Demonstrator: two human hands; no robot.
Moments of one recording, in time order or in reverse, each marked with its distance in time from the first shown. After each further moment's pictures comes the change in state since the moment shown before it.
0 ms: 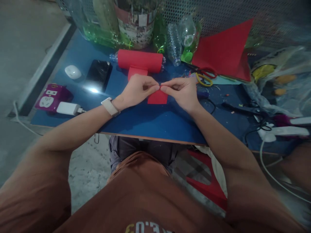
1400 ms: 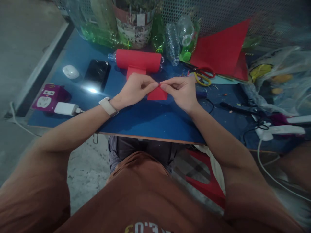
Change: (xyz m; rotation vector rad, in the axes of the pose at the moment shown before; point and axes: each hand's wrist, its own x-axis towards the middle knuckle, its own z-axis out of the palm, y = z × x) left_hand 0.003 -0.005 -0.002 0.027 0.013 0.043; right_hand -0.001 0.000 -0.001 -0.016 -0.011 -0.047
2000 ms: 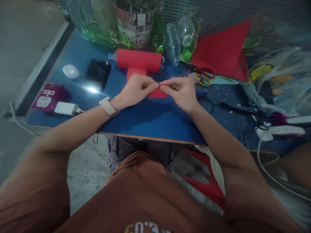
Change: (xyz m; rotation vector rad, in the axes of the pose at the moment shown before) left_hand -0.001 -0.001 0.001 -0.020 -0.009 -0.006; right_hand 0.000 0.000 0.000 -0.001 -0.038 0.058
